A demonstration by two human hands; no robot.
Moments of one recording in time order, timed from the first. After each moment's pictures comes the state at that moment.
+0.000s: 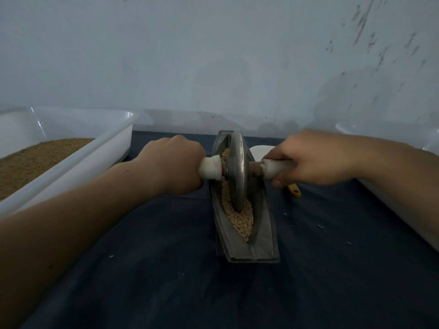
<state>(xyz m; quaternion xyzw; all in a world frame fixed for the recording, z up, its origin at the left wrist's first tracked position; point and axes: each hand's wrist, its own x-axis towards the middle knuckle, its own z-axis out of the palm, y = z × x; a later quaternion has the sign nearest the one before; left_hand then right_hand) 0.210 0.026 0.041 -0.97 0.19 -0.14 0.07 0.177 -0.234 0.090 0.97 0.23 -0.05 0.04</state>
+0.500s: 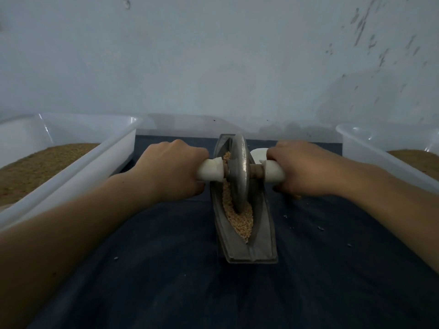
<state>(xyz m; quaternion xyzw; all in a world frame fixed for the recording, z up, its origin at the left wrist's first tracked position) 0.206 0.037 0.033 -0.94 0.24 -0.22 0.07 0.193 -0.240 0.053 0.98 0.18 0.07 0.05</state>
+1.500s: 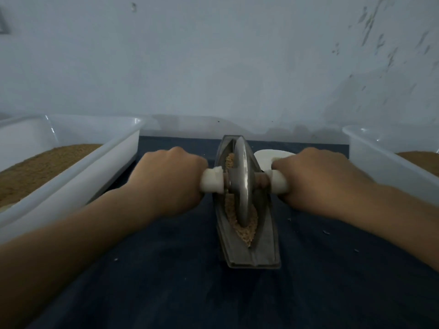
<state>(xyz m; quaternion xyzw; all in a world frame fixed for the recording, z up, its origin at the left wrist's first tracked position) 0.199 0.039 0.016 -0.93 0.20 -0.30 0.10 0.189 -0.242 0.023 0.92 0.18 0.32 0.16</state>
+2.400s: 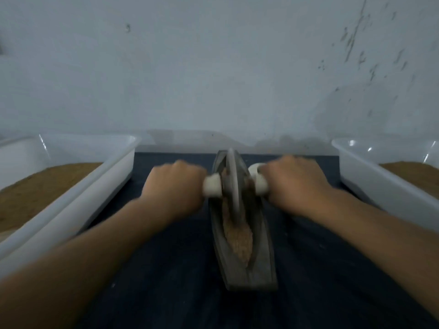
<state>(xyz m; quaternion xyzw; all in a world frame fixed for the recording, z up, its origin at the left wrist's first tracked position) 0.220 0.024 0.019 -0.93 0.19 -0.29 0.07 0.199 -0.221 0.036 0.94 0.13 0.28 0.13</state>
